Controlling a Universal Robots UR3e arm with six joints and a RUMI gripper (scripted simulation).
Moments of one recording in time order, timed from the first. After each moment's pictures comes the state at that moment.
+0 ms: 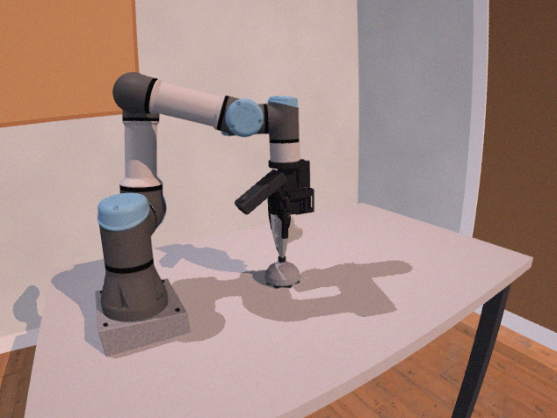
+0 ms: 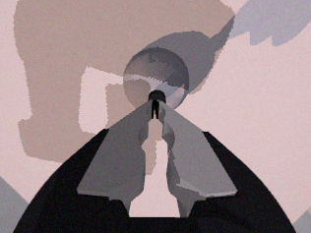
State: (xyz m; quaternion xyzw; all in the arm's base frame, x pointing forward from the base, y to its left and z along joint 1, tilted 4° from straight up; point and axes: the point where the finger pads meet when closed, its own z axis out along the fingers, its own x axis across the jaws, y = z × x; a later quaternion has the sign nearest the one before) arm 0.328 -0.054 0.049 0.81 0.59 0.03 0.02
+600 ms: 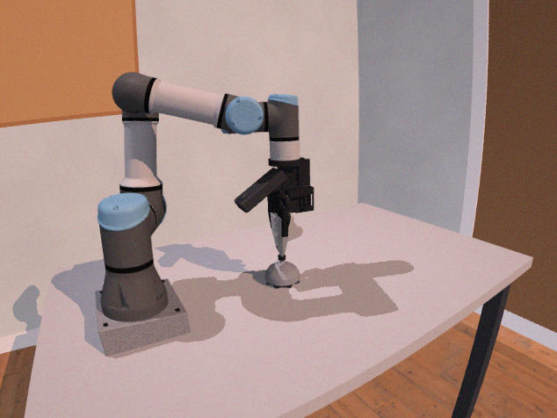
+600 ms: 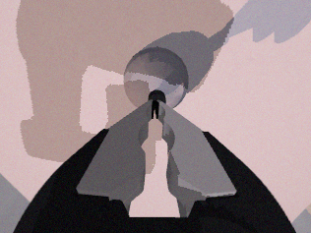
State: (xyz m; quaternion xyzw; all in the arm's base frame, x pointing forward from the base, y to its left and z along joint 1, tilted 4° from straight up) arm 0.328 -0.054 0.053 0.81 0.59 0.03 0.02
